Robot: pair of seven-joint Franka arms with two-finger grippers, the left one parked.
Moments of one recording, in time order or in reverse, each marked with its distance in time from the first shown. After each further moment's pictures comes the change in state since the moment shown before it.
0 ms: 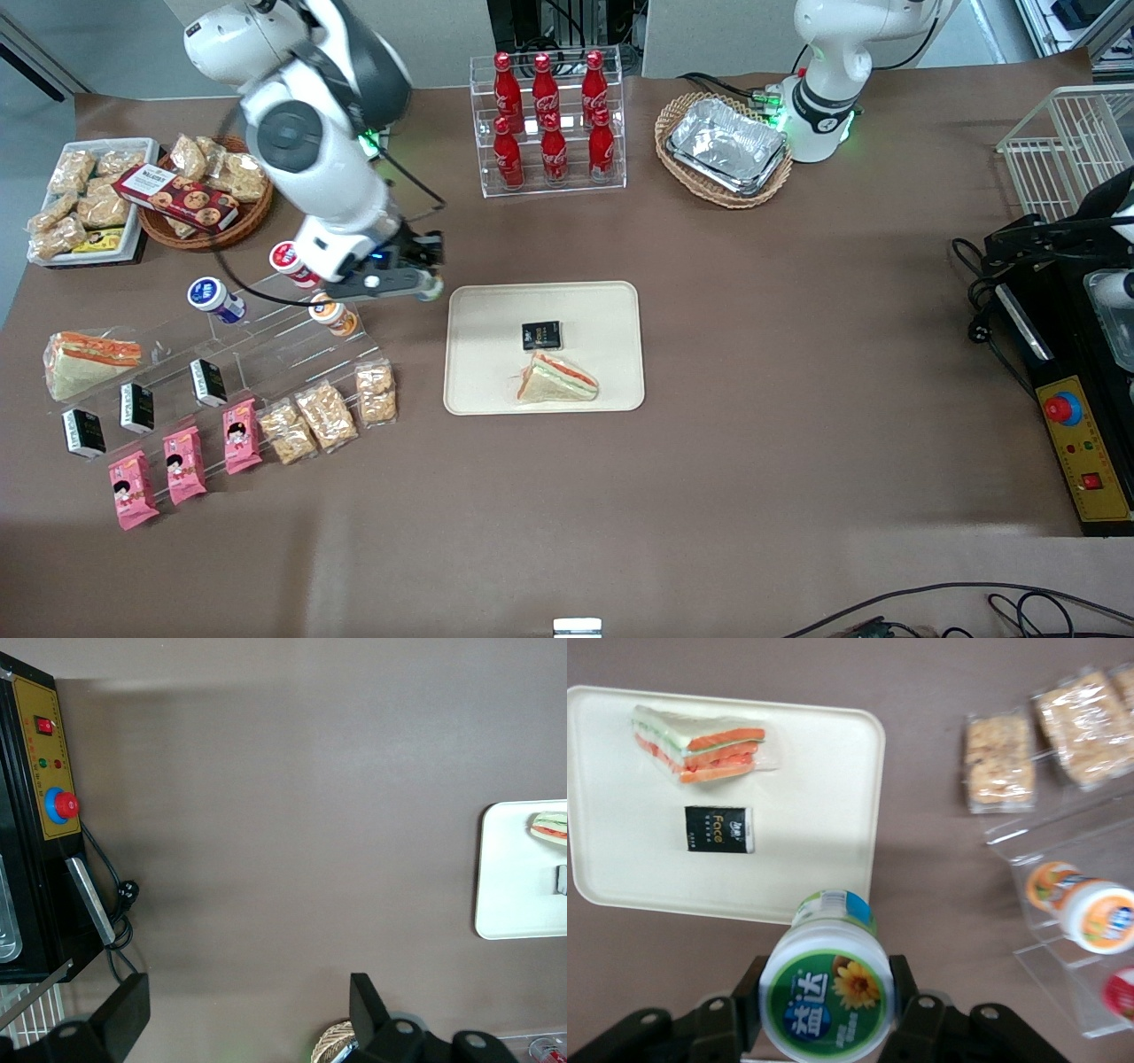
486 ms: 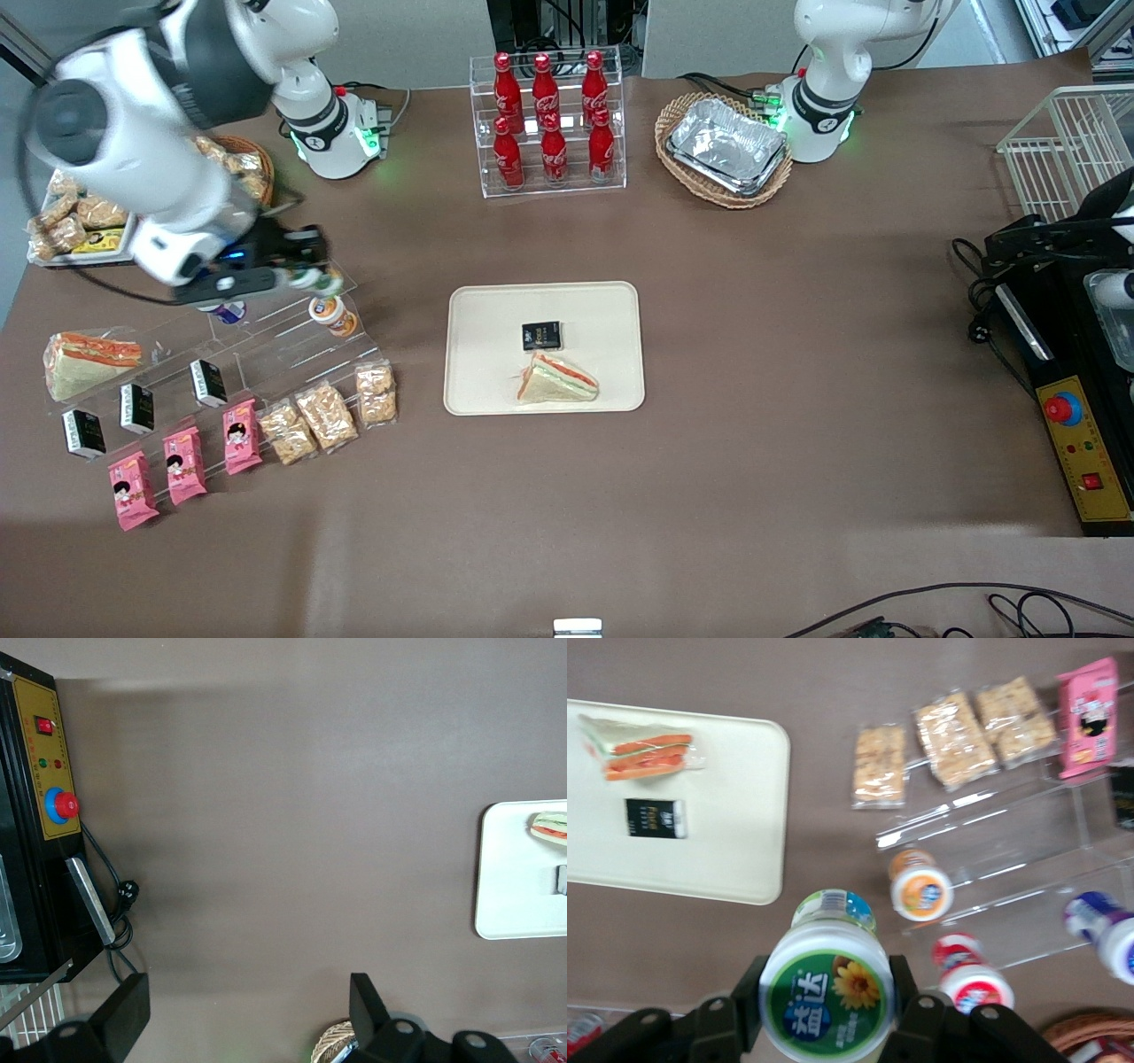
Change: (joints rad) arm -0.233 -0.116 -0.002 0.054 -0.002 -0.210 -0.234
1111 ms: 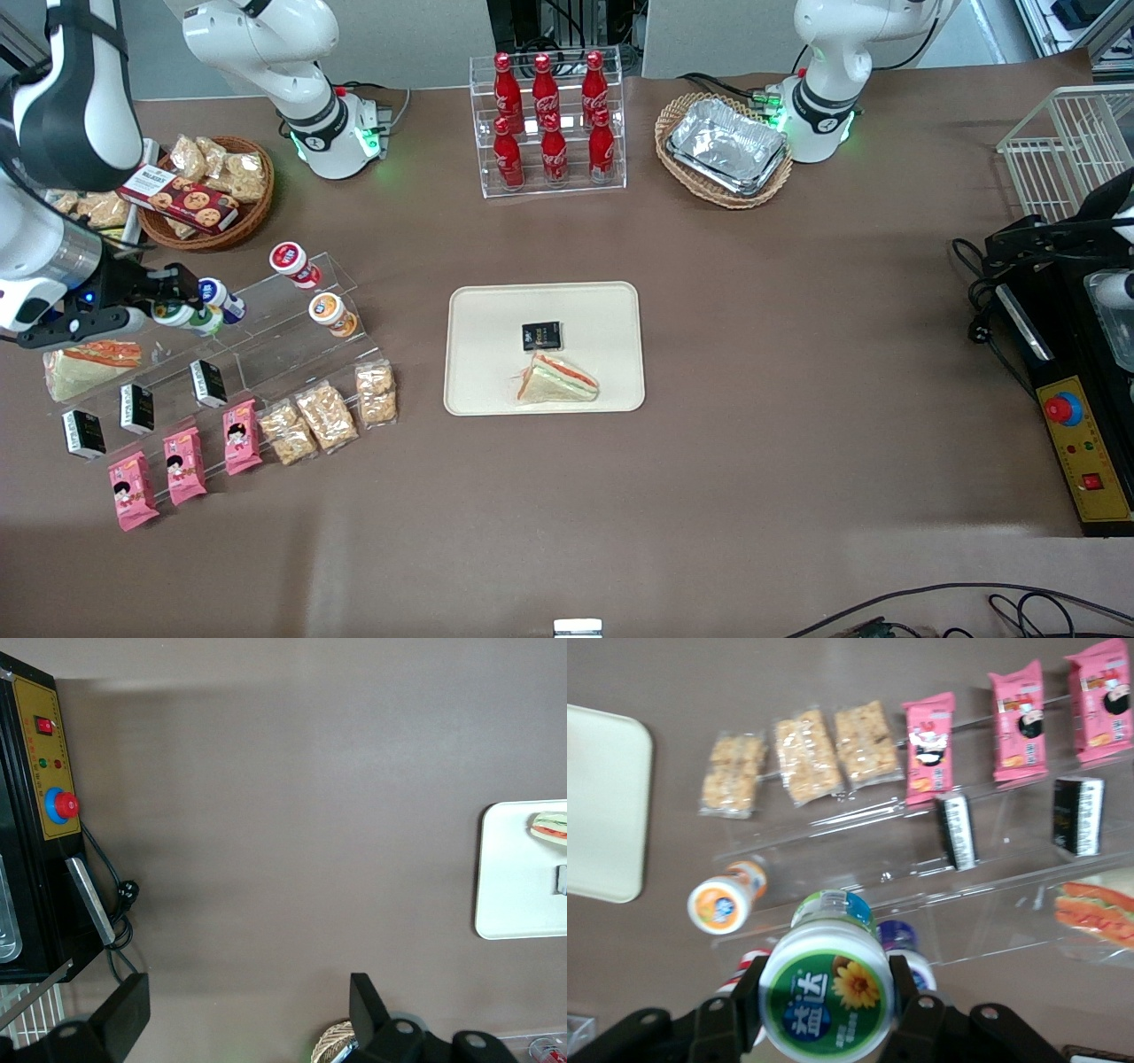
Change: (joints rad) arm -0.231 0.030 -0.131 0.000 -0.066 0.032 -0.450
